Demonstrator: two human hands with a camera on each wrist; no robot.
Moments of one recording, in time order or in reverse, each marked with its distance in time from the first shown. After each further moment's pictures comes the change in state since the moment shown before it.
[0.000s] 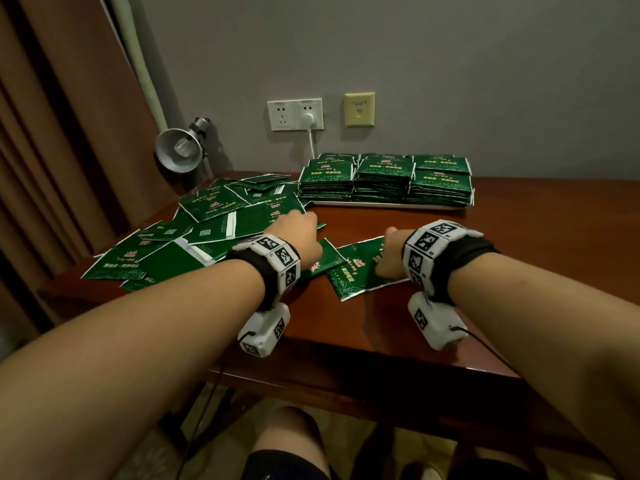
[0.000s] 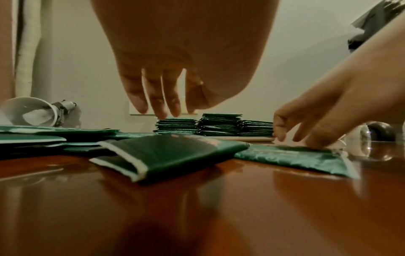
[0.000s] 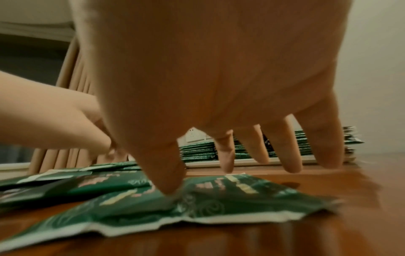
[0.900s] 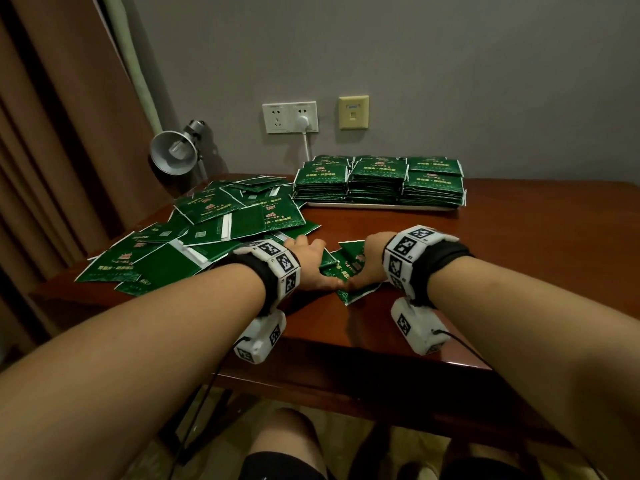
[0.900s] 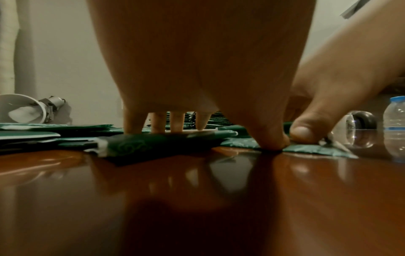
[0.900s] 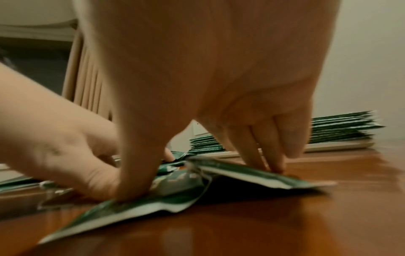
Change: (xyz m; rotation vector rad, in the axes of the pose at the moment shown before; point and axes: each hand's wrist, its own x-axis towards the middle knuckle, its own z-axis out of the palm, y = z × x) left_hand -0.009 0.008 0.024 0.093 -0.273 0.045; right_hand 0.010 -0.026 -0.005 -0.166 -0.171 -0.056
